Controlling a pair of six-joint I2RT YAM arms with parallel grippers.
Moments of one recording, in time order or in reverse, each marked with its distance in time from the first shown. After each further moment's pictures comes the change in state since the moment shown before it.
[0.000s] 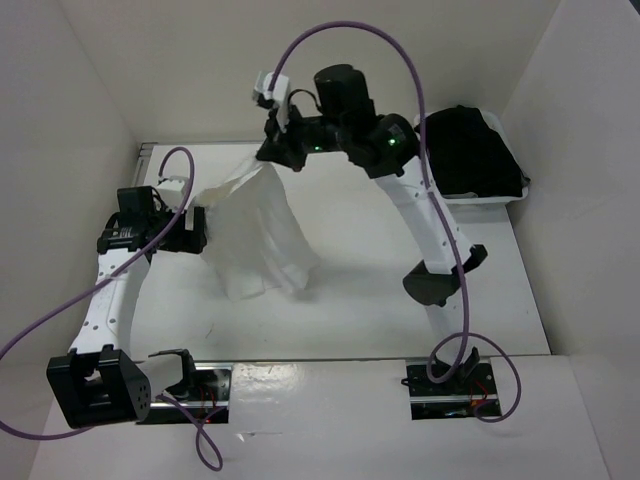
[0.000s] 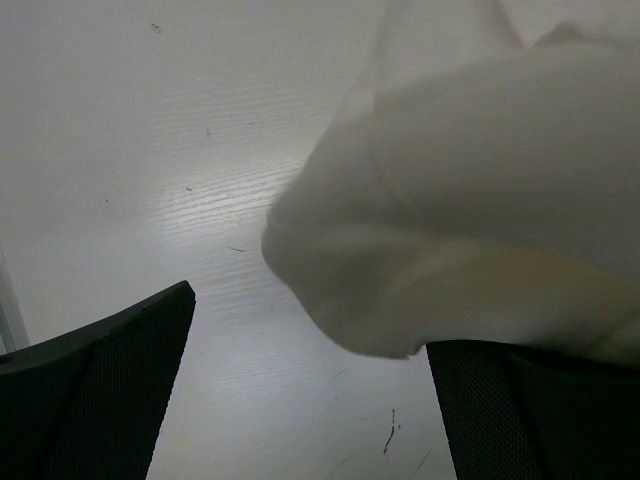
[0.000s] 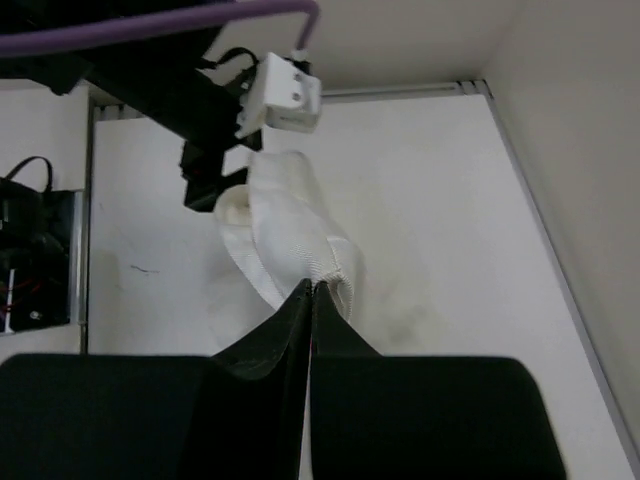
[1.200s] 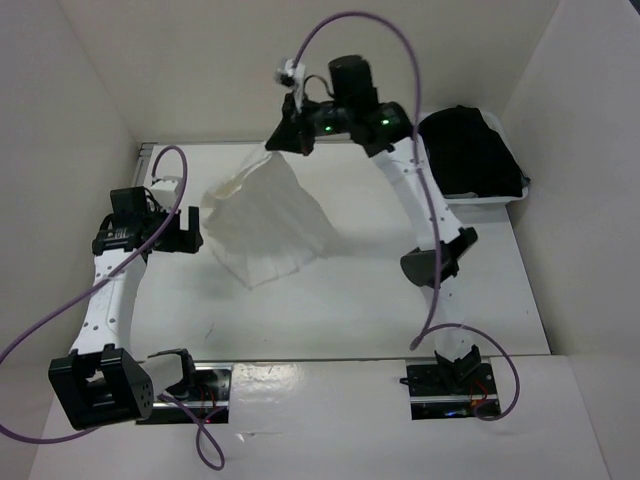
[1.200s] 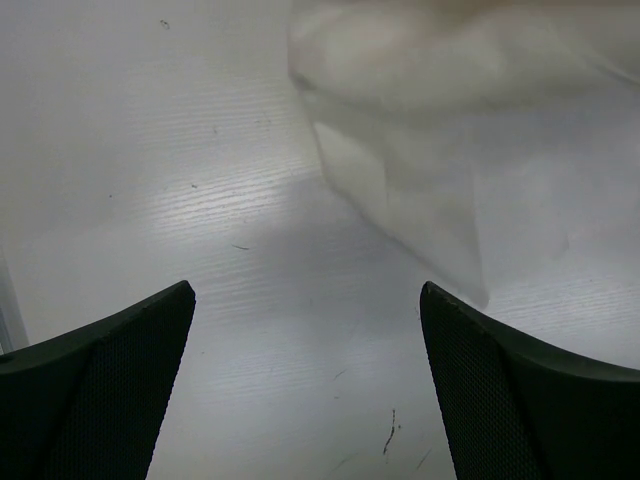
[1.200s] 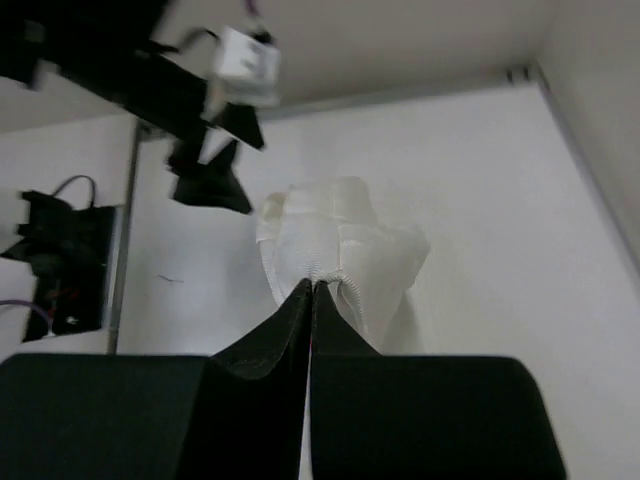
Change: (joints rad) left arm 0.033 0.000 -0.002 0.000 0.032 0.002; right arm -0.175 0.143 -0.079 0.140 -0.216 0.117
